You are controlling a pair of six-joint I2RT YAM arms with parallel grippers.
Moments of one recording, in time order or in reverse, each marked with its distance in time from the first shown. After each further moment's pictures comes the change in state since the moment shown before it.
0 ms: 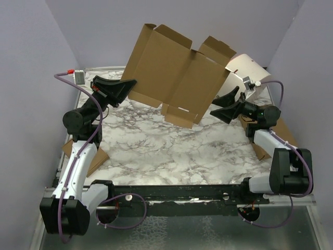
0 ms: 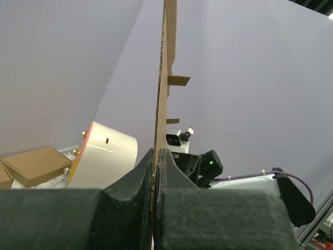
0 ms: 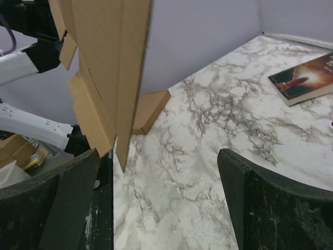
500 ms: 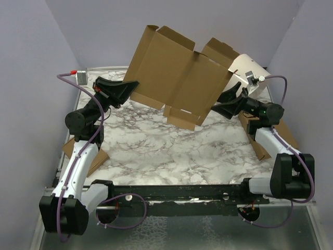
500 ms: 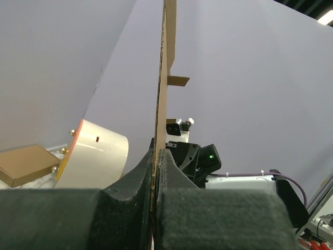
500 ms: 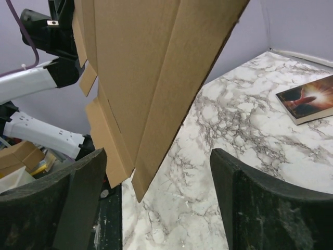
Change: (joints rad) left arm -0.029 0.004 -0.016 0.024 -0.015 -0.032; right arm 0.028 -0.052 0.083 0.010 0.021 0.093
